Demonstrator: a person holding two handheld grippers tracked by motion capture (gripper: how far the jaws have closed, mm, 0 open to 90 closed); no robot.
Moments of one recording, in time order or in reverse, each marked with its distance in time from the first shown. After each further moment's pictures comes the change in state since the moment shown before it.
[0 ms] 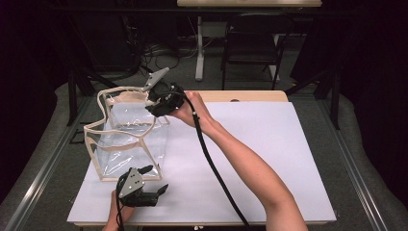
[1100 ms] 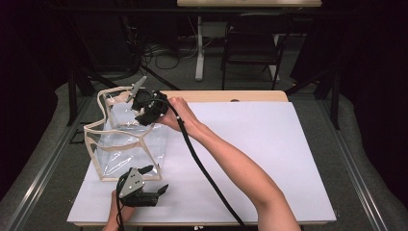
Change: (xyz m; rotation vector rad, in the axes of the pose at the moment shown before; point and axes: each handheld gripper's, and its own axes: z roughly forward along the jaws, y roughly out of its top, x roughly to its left) left arm 0.000 0.000 0.000 0.003 -0.003 -0.001; right arm 0.024 0.014 0.038 0.103 0.070 -0.045
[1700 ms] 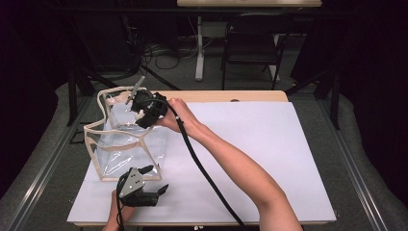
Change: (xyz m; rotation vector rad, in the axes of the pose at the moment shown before) left arm 0.000 0.000 0.001 0.002 -0.001 -0.002; right arm 0.002 0.000 0.000 0.049 0.054 0.023
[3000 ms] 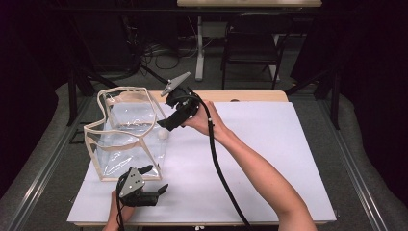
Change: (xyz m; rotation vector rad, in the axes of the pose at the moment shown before) left arm -0.001 0.000 0.000 0.004 0.010 -0.008; right arm -0.024 -0.064 -0.052 -0.146 -0.005 0.157
